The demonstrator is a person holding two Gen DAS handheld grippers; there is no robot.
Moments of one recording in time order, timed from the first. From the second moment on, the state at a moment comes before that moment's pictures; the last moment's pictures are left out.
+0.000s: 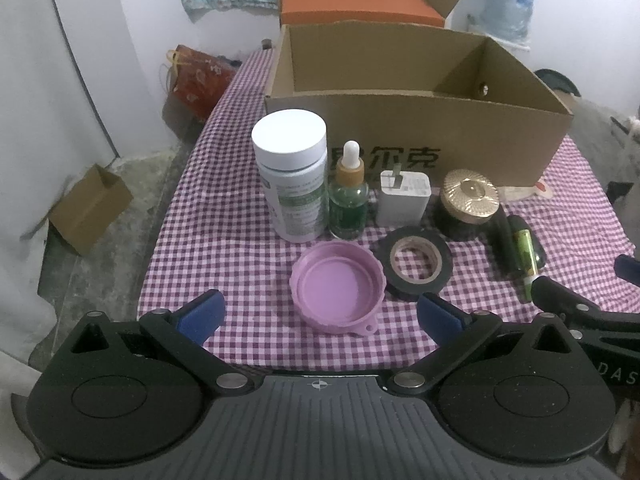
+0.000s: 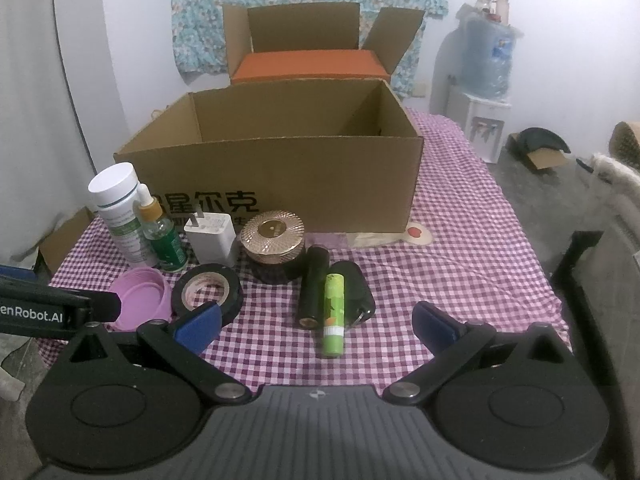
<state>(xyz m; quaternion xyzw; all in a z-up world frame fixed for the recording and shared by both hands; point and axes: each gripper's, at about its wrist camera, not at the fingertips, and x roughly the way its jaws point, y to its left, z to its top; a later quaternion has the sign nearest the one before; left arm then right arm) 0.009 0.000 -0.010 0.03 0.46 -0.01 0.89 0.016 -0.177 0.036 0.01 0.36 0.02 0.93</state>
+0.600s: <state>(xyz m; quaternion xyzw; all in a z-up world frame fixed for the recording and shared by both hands) 0.011 -0.009 -0.010 0.05 0.46 -0.02 0.89 0.021 -0.183 0.034 0.02 0.37 0.02 0.93</state>
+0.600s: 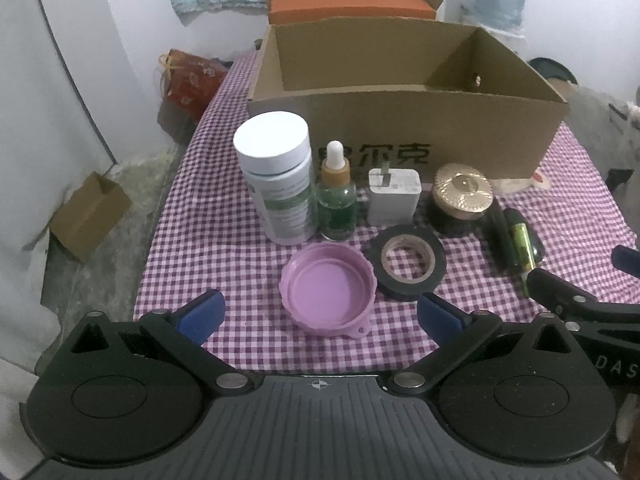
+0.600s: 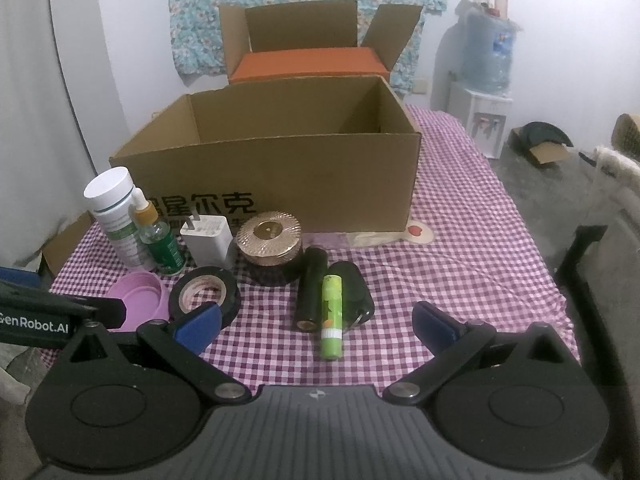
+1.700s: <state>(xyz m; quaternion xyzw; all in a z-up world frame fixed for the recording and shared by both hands) 0.019 -0.119 -0.026 0.14 0.41 -0.26 0.86 0.072 -0.277 0.011 0.15 0.42 0.10 0.89</state>
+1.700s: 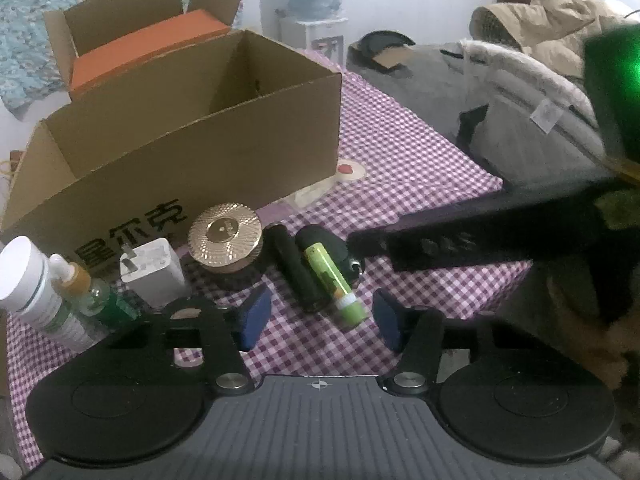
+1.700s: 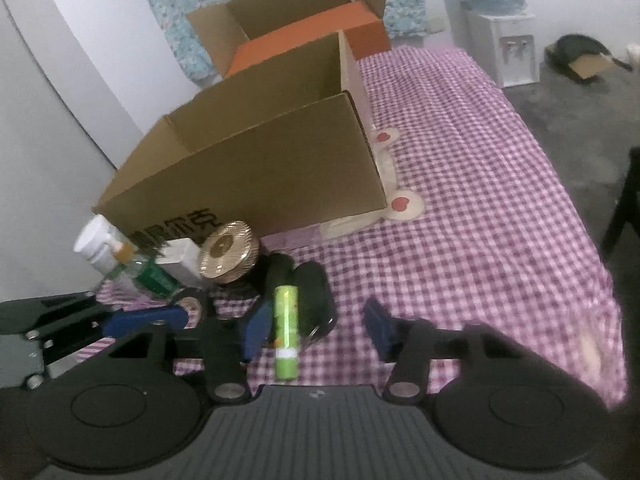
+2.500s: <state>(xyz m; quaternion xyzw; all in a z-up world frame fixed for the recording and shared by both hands) 0.029 -0.125 -0.040 0.14 0.43 -0.28 0.84 0.116 -0.275 -0.013 0.09 0.44 0.10 0.89</state>
